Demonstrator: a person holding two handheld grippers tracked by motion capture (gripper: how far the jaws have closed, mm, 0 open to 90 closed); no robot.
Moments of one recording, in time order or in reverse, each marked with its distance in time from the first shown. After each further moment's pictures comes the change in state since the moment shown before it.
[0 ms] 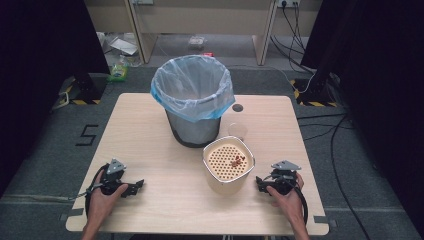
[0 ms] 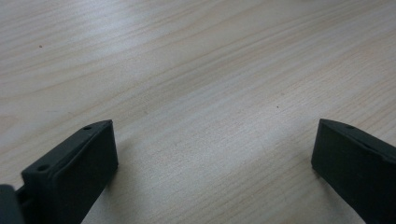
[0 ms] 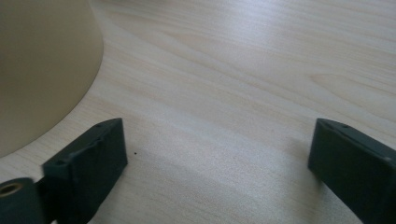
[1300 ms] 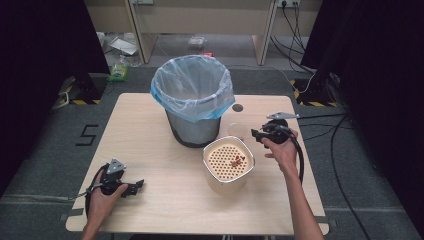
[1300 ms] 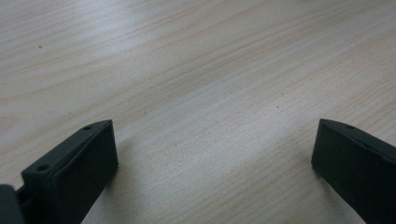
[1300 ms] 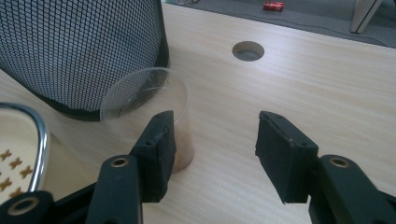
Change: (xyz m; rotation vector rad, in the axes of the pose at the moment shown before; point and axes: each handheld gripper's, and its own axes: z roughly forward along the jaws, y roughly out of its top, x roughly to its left) left arm 0.000 0.000 0.000 0.000 -0.002 0.002; right arm -0.015 0.148 -0.002 -0.110 0.108 0.003
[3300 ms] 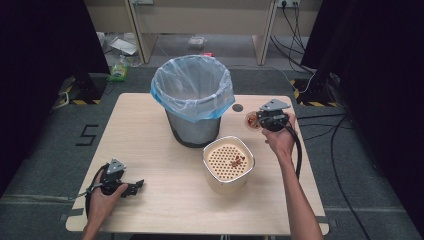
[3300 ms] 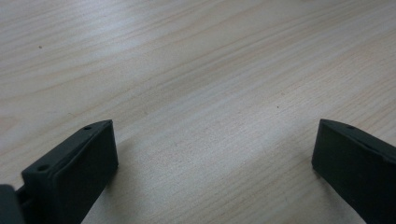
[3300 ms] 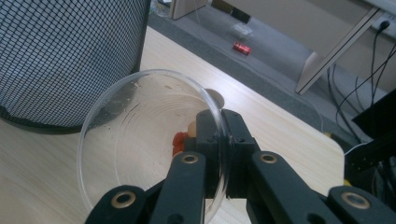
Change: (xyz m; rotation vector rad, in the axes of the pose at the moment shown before) left arm 0.000 0.000 0.000 0.000 0.000 0.000; right arm 0.008 0.038 -0.007 -0.077 -0.159 -0.324
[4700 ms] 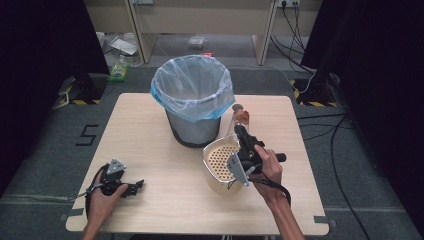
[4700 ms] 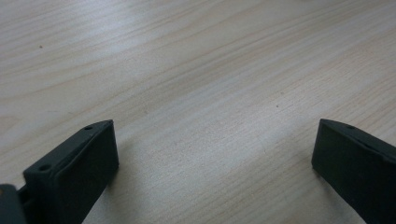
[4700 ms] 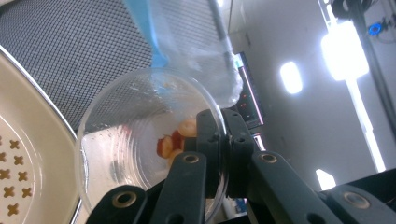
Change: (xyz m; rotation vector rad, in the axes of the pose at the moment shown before) left arm -0.001 0.000 0.000 -0.001 0.003 0.001; right arm 0.131 -0.014 -0.077 -0.386 -0.452 -0.872
